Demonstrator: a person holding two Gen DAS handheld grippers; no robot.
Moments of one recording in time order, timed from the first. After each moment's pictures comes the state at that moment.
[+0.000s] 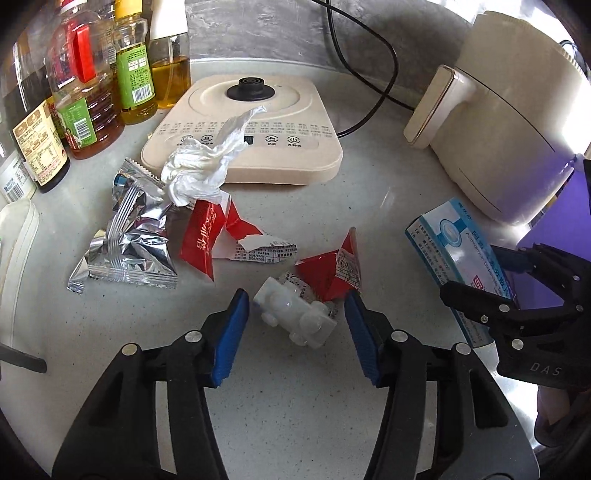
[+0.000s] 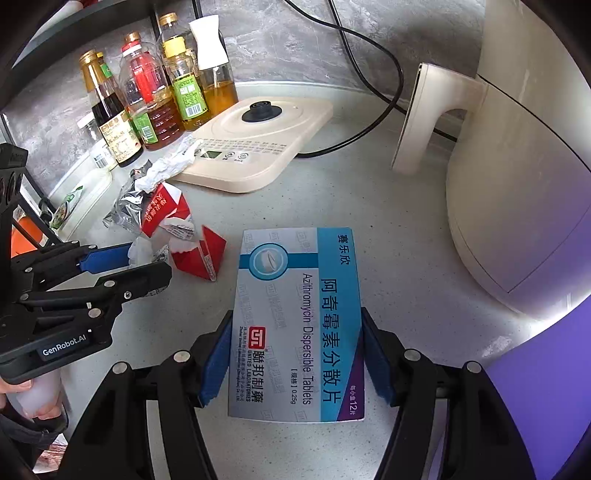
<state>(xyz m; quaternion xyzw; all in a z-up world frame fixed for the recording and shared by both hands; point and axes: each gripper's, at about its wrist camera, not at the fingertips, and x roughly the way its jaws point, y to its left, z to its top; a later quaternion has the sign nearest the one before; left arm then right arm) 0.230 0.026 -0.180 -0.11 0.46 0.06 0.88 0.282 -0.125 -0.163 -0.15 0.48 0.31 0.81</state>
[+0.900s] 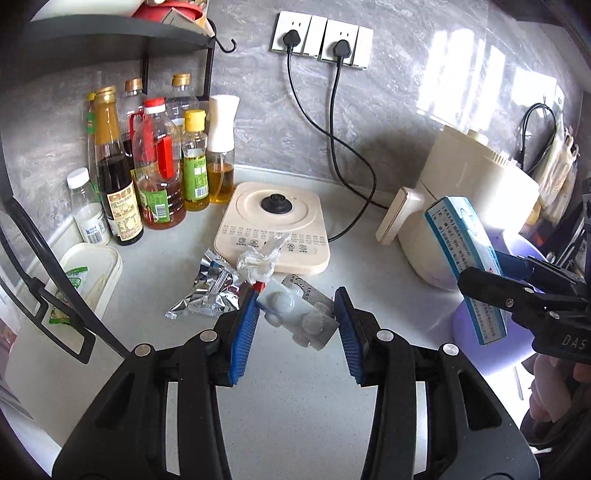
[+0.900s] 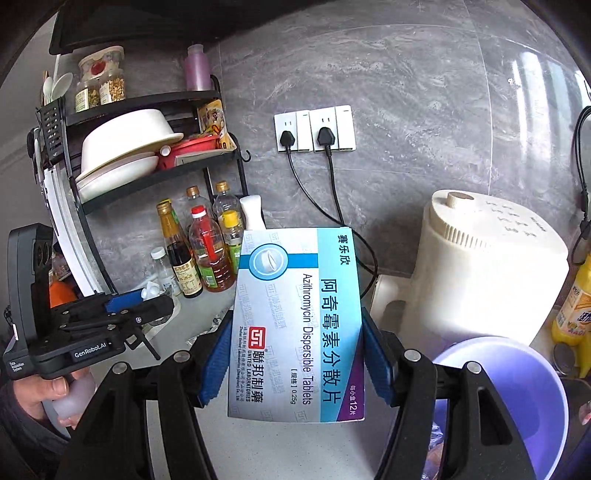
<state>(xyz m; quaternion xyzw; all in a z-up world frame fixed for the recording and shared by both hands) 0.131 0.030 -0.057 -0.13 0.31 0.10 0.94 0.221 -0.197 0.030 -0.06 0.27 0.35 0.89</state>
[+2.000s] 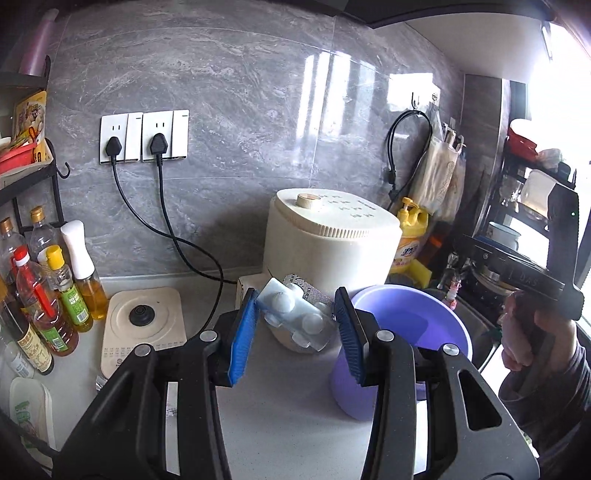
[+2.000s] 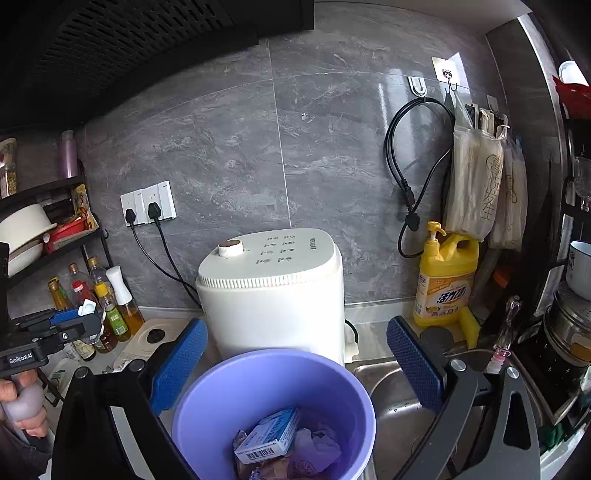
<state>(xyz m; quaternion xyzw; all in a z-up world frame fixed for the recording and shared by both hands) 0.188 -0.082 0.045 -0.05 0.22 -0.11 0.97 0.235 -0.371 0.063 0.01 0.21 0.12 0.97</state>
